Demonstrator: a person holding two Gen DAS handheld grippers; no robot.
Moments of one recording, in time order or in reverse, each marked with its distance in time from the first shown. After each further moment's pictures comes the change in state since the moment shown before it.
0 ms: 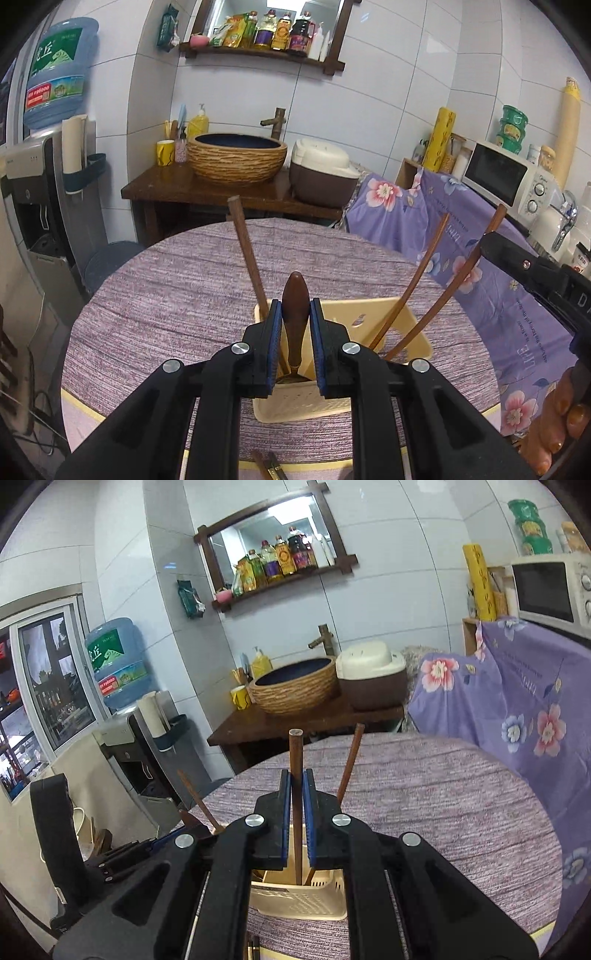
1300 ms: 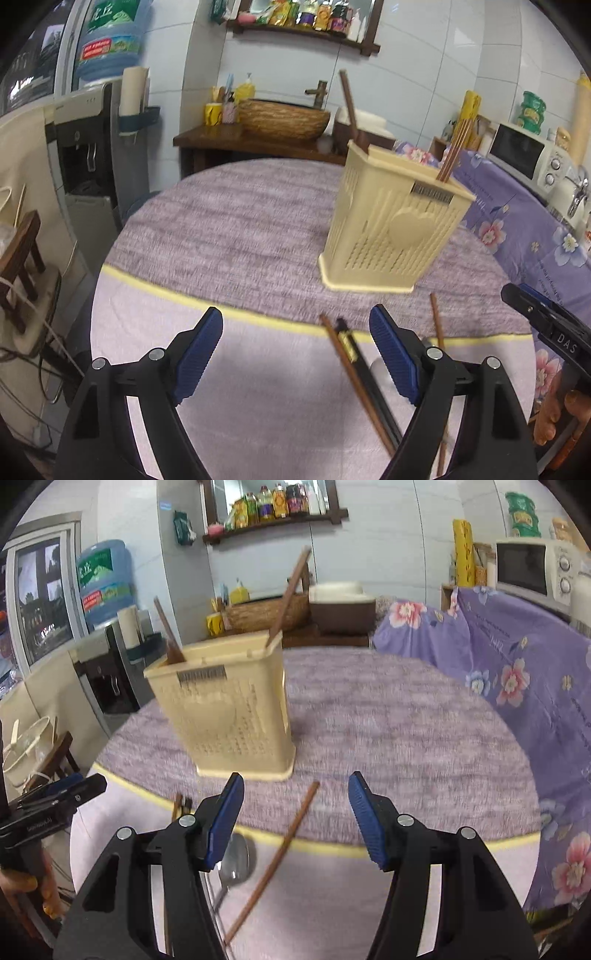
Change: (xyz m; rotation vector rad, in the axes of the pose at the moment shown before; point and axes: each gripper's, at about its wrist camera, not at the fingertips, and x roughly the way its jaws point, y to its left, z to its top) left arm -0.051 0.049 -0.136 -0.066 0.069 0.105; right arm -0.040 -0.035 -0.156 -0.114 0.190 -0.140
